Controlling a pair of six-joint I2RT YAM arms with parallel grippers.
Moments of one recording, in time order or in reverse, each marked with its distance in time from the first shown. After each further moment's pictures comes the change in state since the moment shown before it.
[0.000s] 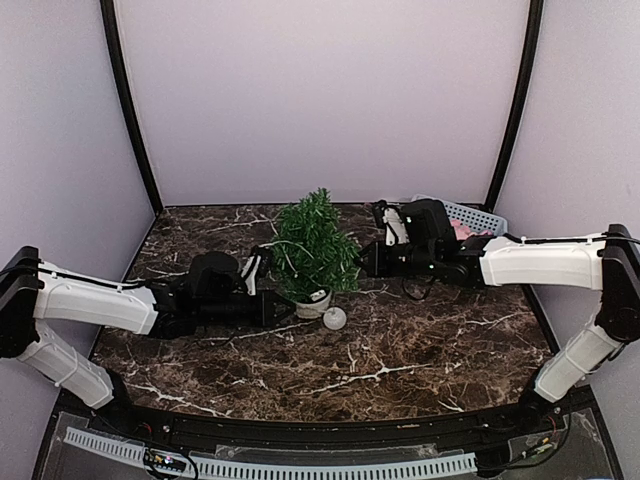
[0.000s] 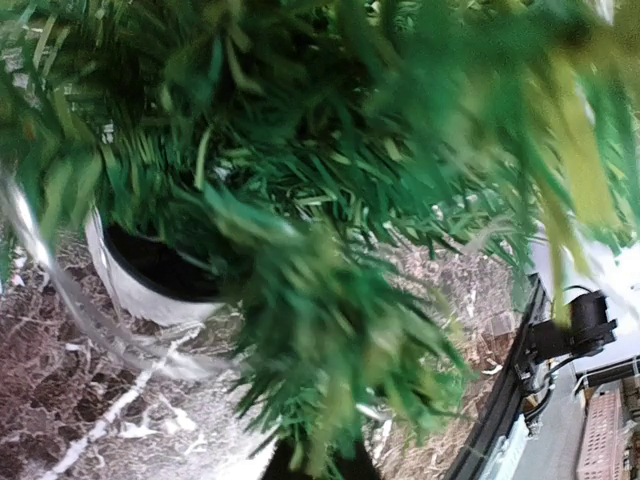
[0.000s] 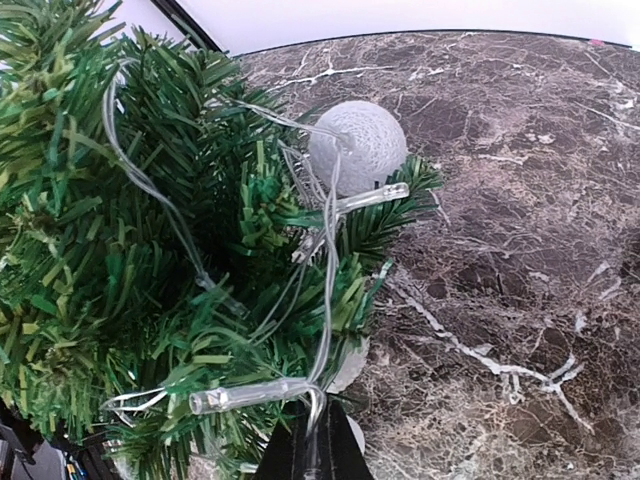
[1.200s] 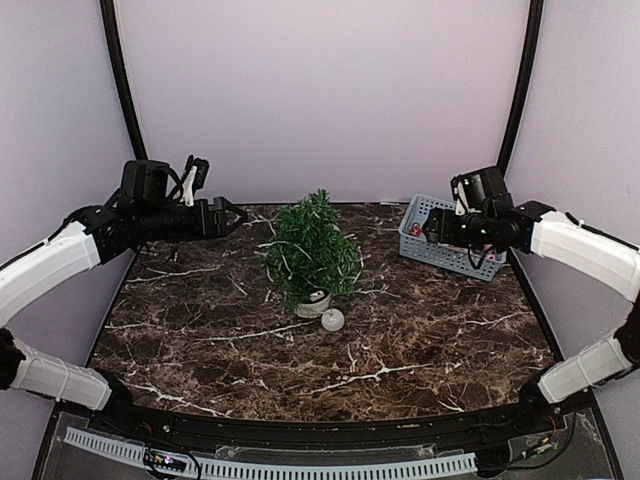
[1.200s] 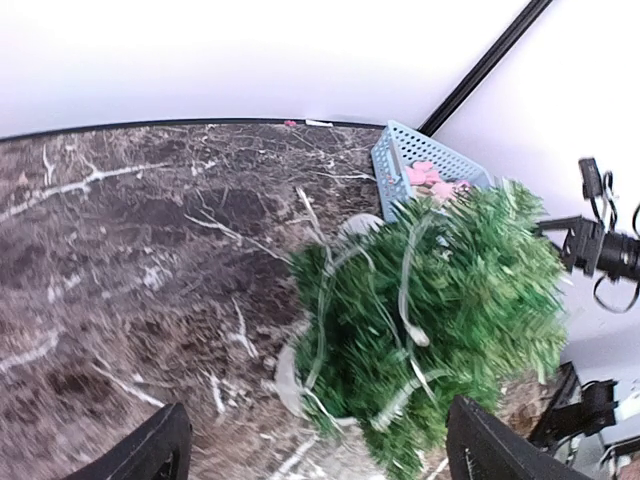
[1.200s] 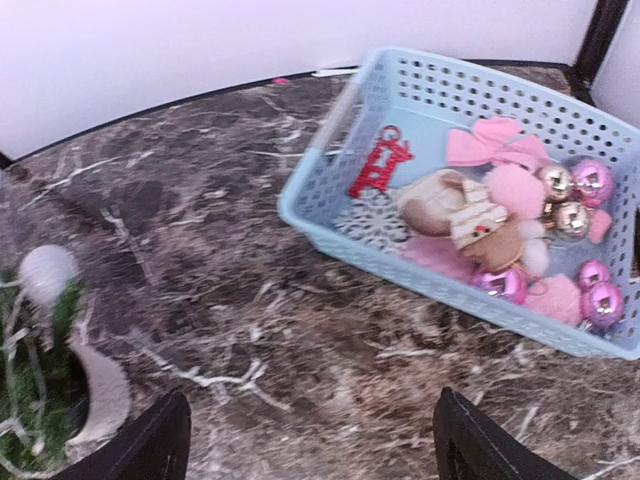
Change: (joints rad) left arm 0.382 -0.237 0.393 -0.592 0.077 0.230; right arm -0.289 -0.230 0.064 -0.452 0.248 -0.092
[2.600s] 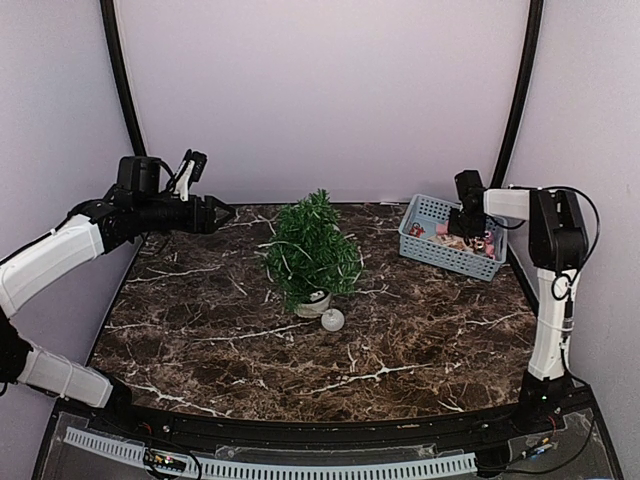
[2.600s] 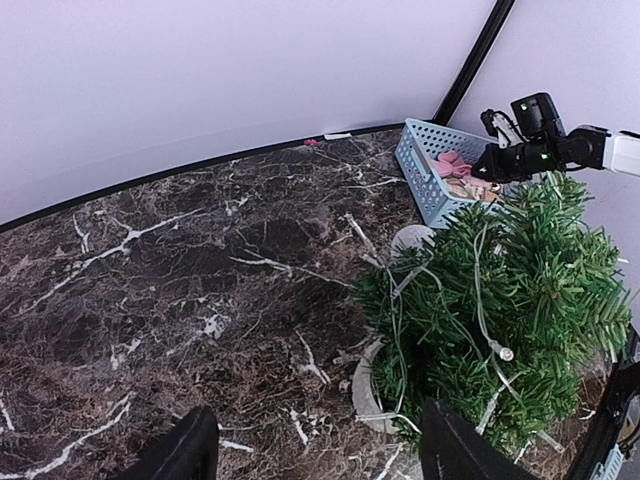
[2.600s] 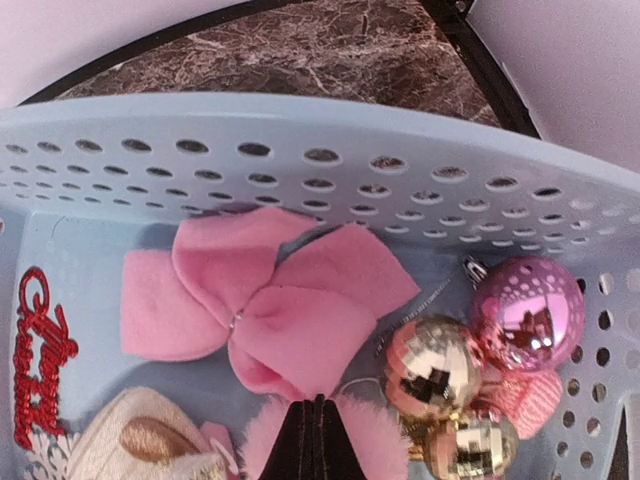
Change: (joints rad) left arm 0.155 0.096 0.050 0.048 0.126 0.308; right arm -0.397 0.887 0.609 -0.002 0.109 -0.097
